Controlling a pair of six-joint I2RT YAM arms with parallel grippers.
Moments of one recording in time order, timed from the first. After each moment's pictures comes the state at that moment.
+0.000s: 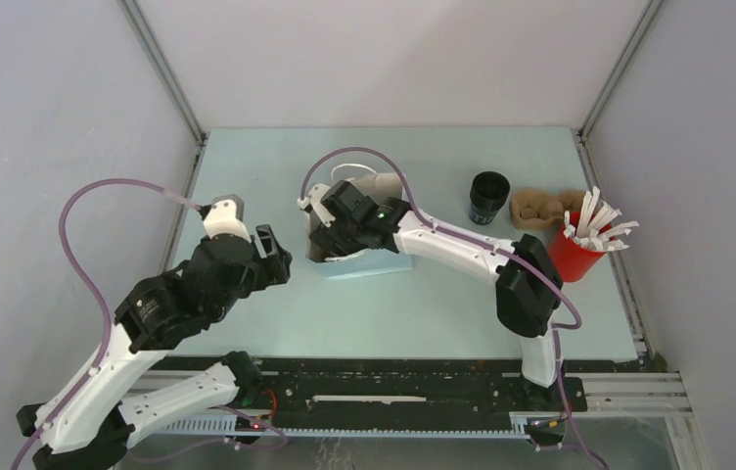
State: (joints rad) left arm -0.84 0.75 1.19 -1.11 -0.57 -0.72; right arm 0.96 1.95 1.71 -0.62 0.13 -0.12
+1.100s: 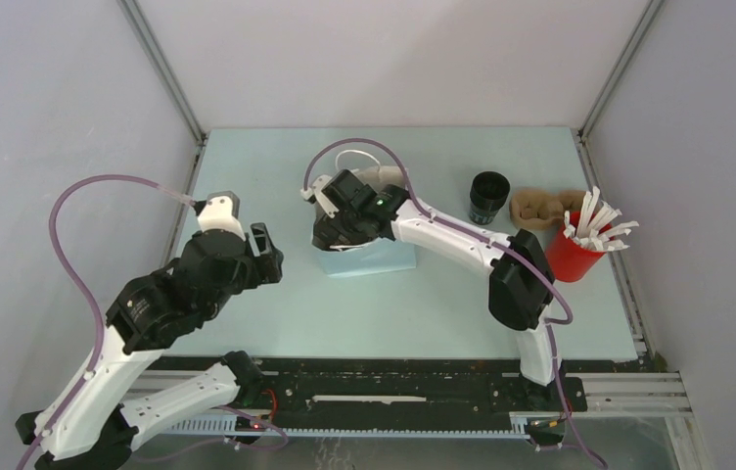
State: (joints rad) left arm -0.79 0.76 1.25 -1.16 -0.56 -0.63; right arm 0.93 2.02 1.83 -0.73 0.16 -0.13
